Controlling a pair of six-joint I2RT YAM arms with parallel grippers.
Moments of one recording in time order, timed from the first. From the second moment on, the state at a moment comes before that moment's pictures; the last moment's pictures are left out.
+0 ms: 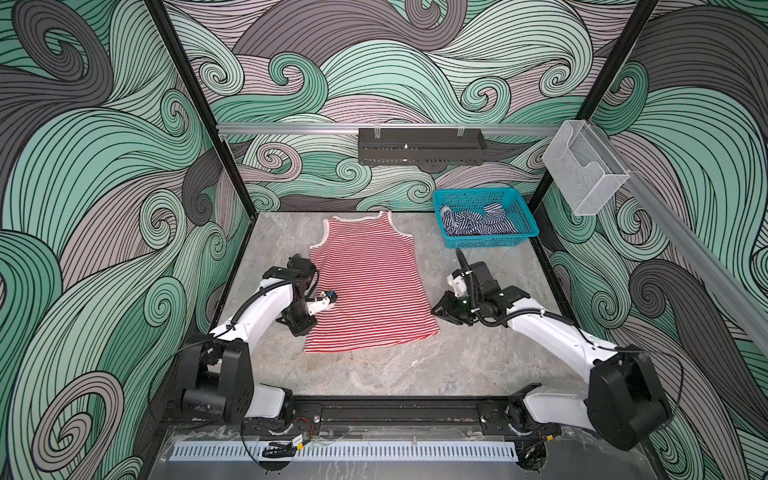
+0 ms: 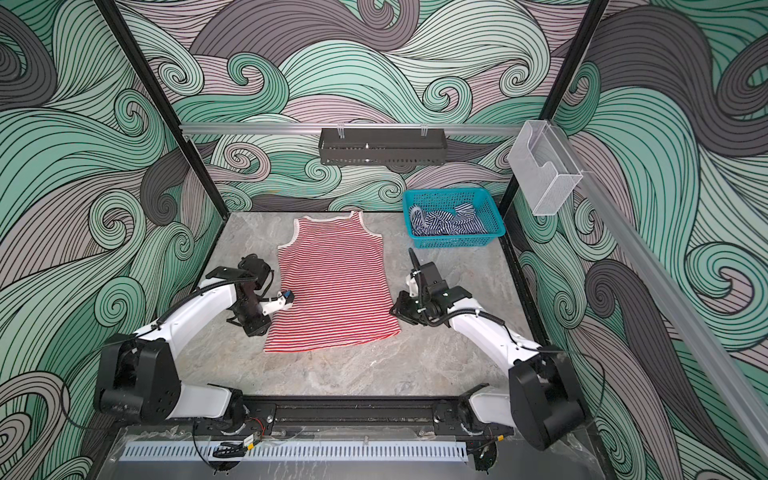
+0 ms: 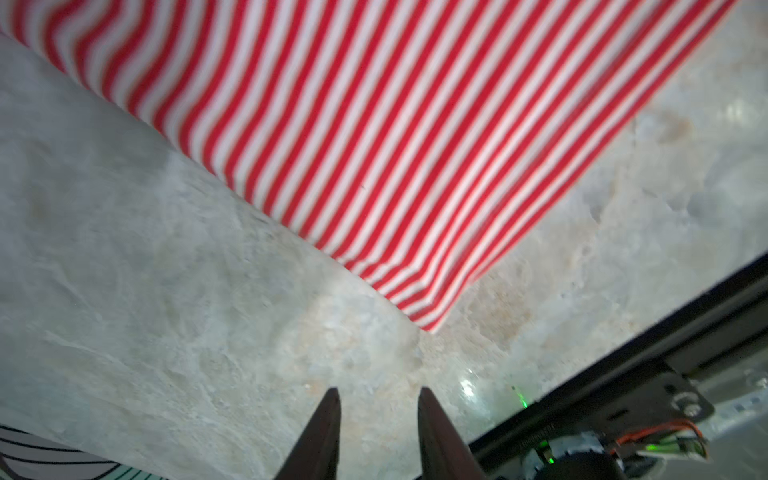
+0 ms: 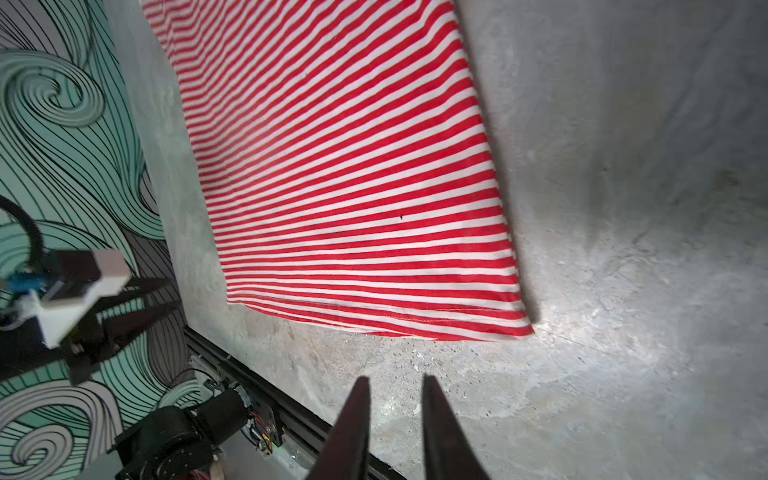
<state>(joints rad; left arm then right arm) -0.17 1.43 0.99 -1.11 -0.07 0.72 0.48 1.35 0.82 -0.51 -0.40 0.72</state>
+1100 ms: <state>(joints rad) -0.19 2.12 1.50 -0.68 -0.43 0.59 0.51 1.76 0.99 -0.53 -0.24 0.68</state>
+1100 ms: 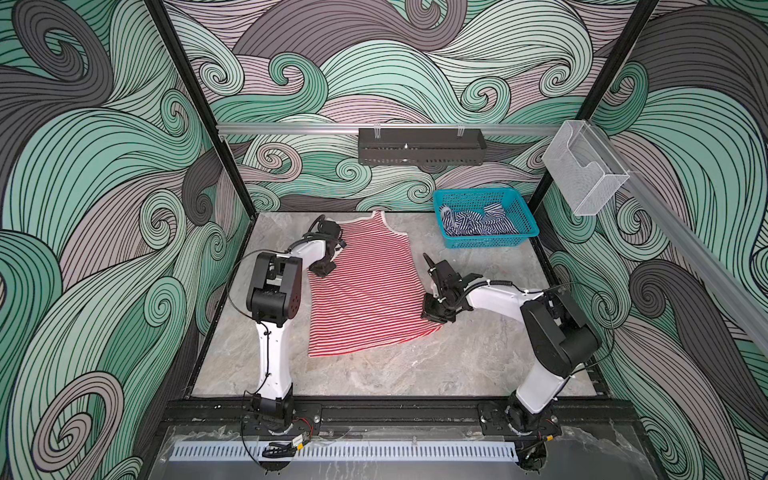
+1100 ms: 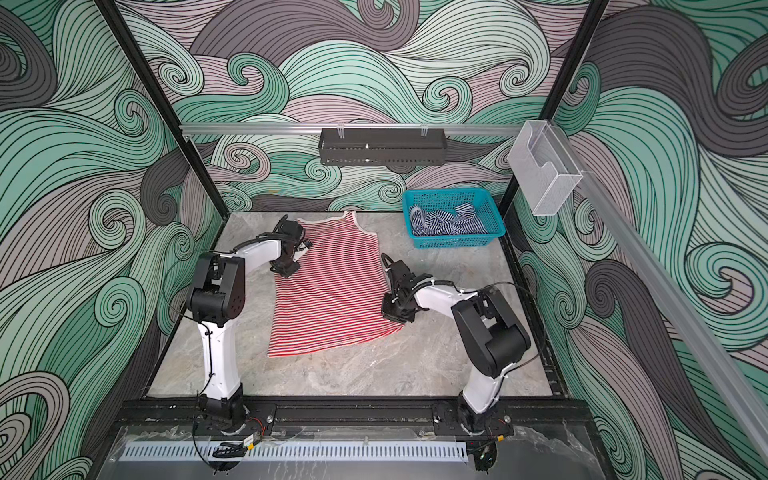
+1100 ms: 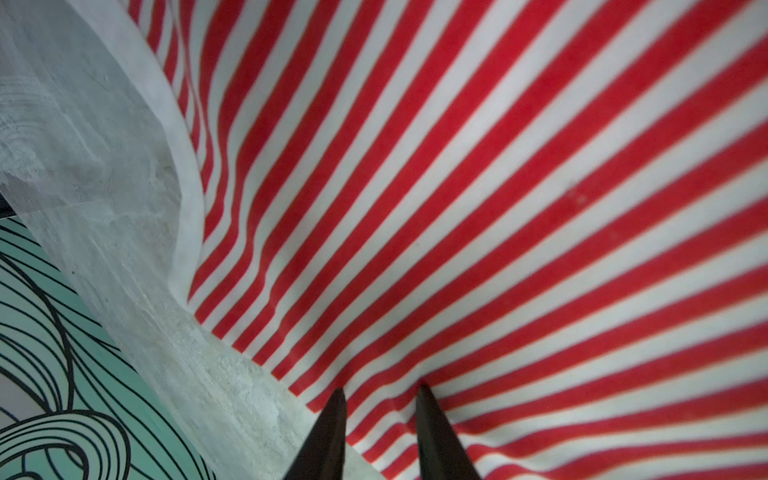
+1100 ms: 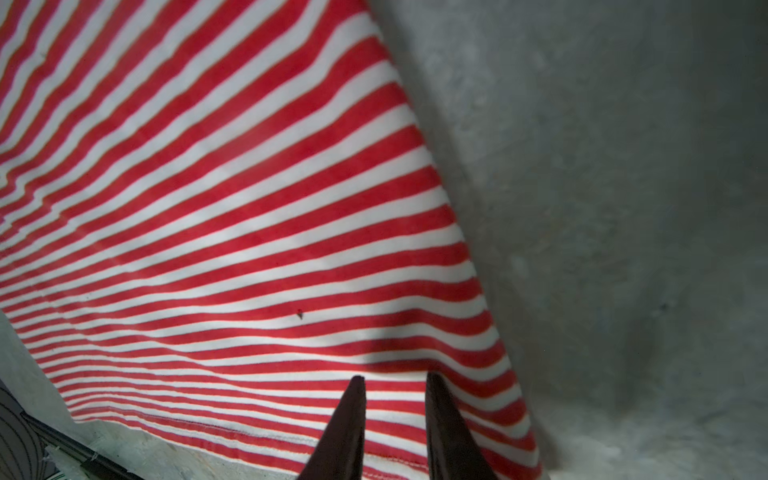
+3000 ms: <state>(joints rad) -0.15 2.15 1.59 -0.84 -0.33 0.44 0.56 1.93 1.25 -0.67 -0.18 0.55</state>
